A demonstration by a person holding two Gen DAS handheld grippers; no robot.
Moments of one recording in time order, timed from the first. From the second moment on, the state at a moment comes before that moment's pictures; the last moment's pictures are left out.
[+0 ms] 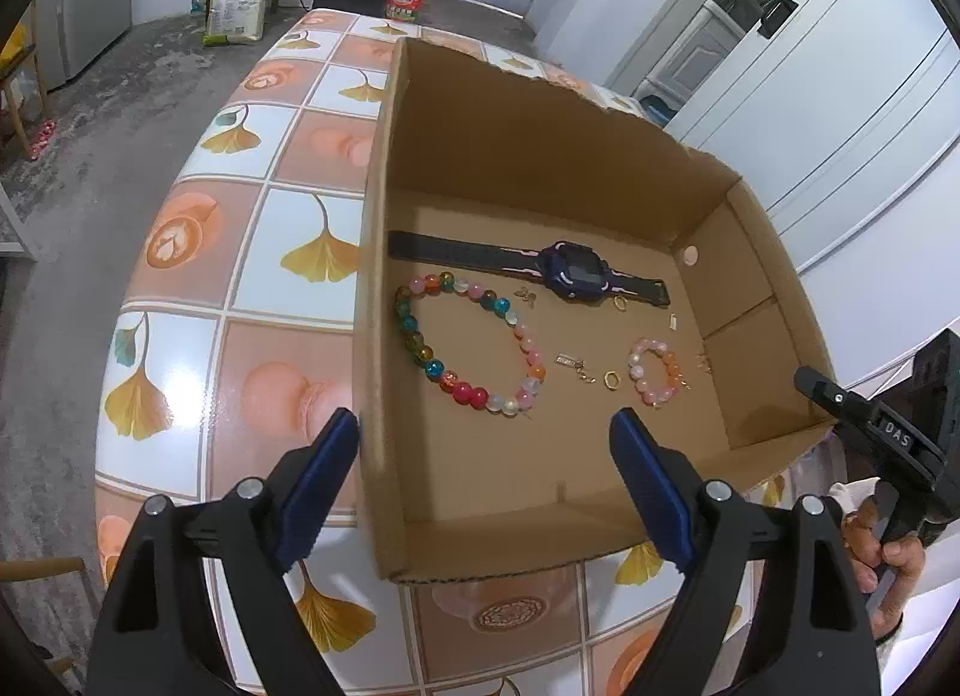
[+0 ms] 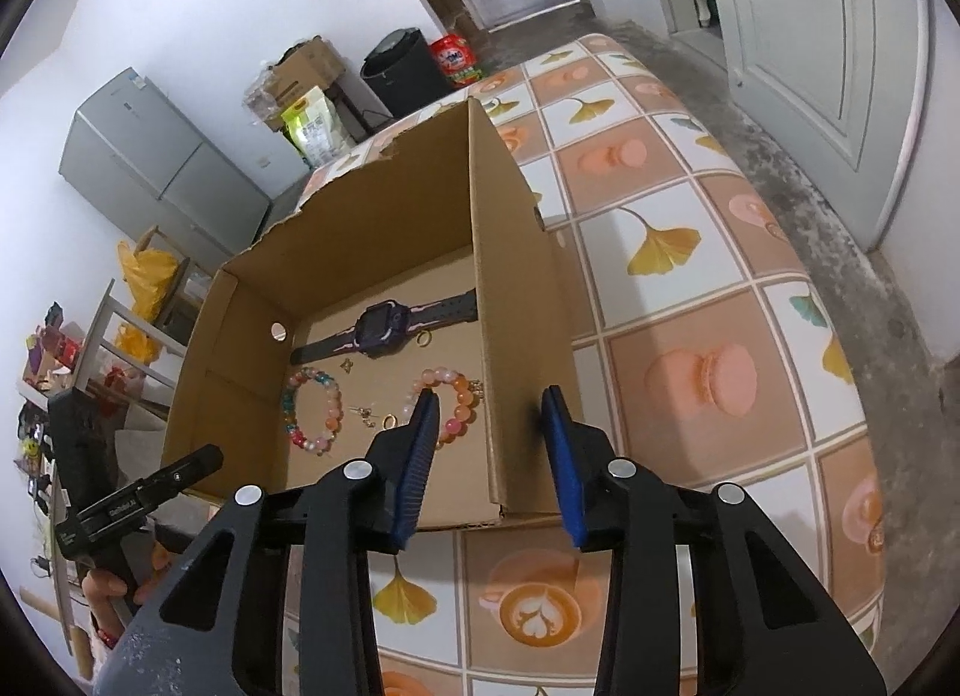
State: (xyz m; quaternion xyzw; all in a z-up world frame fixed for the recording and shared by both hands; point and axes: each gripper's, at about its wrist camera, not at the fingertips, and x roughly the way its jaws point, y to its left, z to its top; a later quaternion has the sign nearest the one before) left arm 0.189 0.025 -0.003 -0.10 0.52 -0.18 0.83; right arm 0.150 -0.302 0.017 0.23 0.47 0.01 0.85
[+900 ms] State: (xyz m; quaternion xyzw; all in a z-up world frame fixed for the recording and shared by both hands) left arm 0.142 0.044 -0.002 -0.10 0.53 -0.16 0.83; right arm 0.094 -0.283 0.018 0.25 0.48 0.01 0.84
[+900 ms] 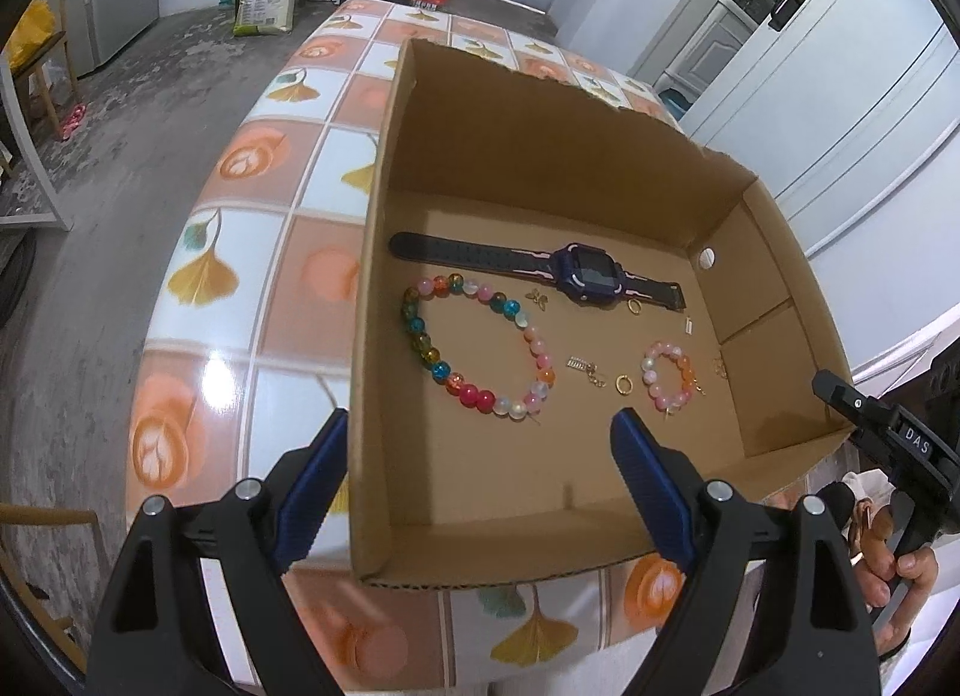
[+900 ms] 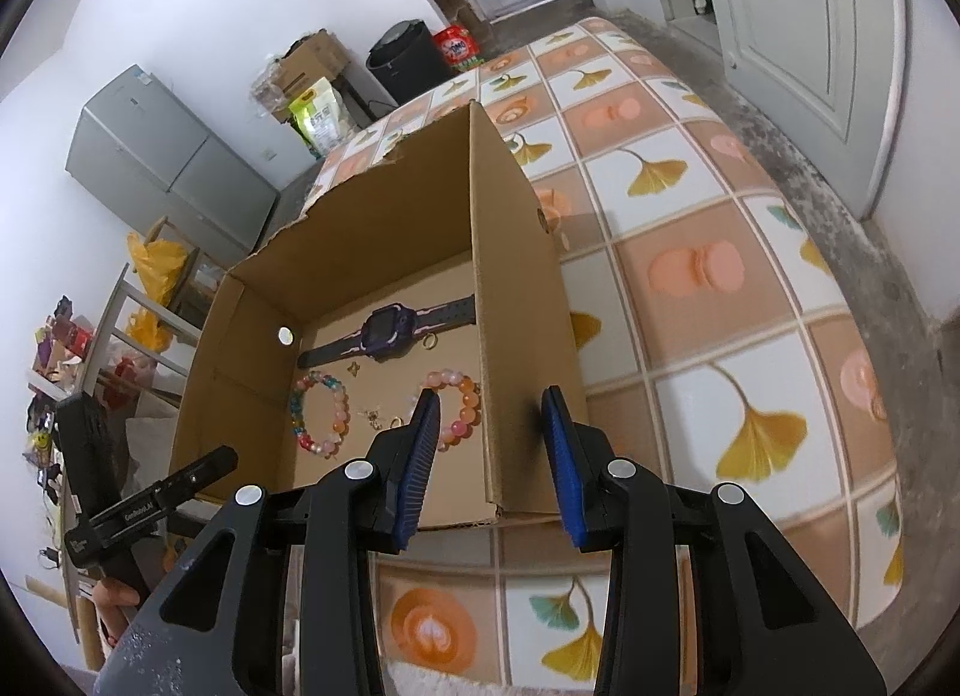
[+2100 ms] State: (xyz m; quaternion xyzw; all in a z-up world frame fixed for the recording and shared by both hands) left arm 0.035 0.087 0.068 -0.05 0.34 -0.14 0.93; right arm -0.018 -0.246 0.095 0.12 0.35 -0.05 0.93
